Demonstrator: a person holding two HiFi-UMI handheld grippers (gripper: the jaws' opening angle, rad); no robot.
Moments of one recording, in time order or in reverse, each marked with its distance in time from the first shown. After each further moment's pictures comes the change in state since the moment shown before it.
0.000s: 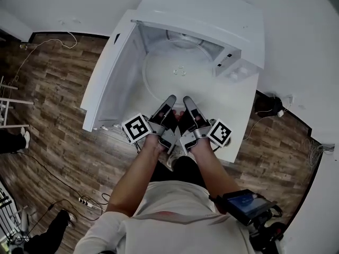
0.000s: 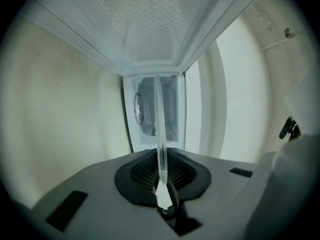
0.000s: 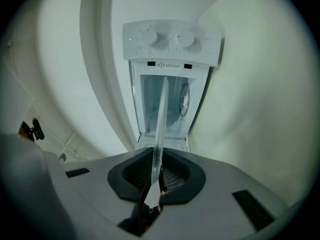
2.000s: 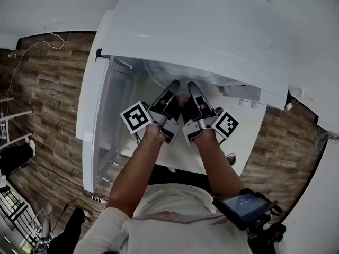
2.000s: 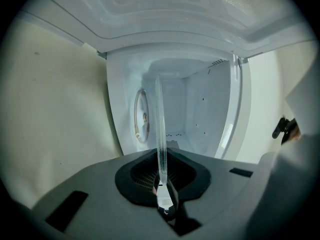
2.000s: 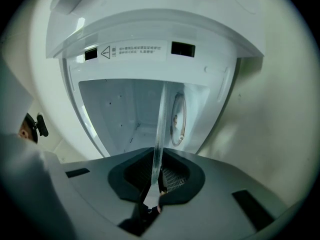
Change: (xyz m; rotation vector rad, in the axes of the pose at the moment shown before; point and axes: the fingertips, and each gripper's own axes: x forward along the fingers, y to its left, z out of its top) left arm 0.160 0.068 0.100 -0.028 0.082 0.056; right arm 0.141 -0.072 0.115 0.018 -0.084 -0.075
